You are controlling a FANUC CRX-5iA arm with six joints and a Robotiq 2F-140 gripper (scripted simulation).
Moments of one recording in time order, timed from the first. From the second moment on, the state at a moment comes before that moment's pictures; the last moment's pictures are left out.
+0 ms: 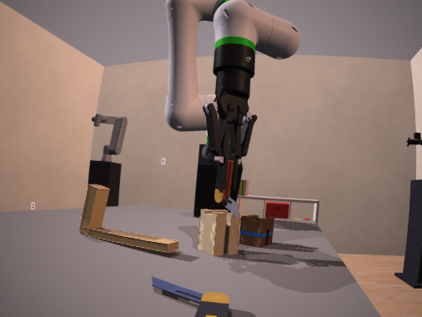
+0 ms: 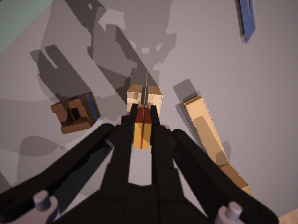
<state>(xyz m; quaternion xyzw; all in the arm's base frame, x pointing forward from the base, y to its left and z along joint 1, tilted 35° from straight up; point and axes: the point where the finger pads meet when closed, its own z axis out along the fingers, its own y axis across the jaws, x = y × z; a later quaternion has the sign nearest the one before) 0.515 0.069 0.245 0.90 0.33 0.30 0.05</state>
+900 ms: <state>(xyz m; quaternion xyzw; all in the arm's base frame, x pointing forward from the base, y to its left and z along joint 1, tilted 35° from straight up) 0.511 0.064 0.252 0.89 0.33 0.29 0.05</state>
